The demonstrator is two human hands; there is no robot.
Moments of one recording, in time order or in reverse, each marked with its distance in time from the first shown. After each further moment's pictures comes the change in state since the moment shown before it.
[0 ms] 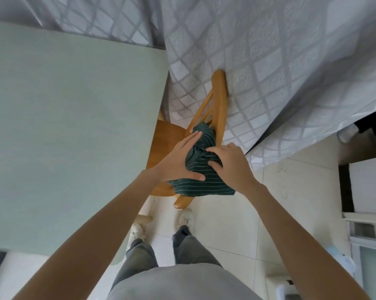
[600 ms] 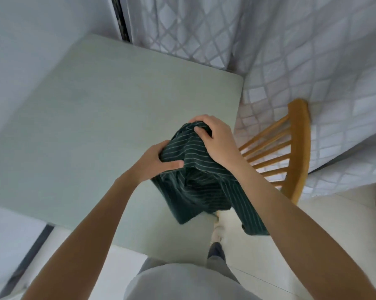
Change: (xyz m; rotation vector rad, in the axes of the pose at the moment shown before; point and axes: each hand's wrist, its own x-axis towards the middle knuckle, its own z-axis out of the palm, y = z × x) left_hand -0.204 -0.115 -0.204 -0.425 0.260 -0.172; right_hand 0.120 -0.281 0.045 0.427 0.095 -0.161
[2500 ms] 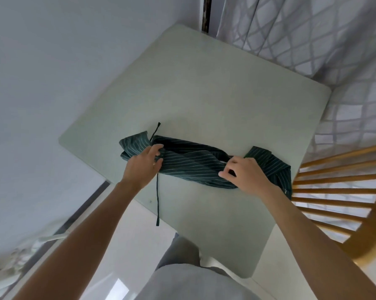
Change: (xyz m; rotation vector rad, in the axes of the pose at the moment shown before) left_hand -0.128 -0.108 -0.127 0.869 0.525 -0.203; right_hand -0.003 0.016 0.131 -0.490 -0.518 -0.216
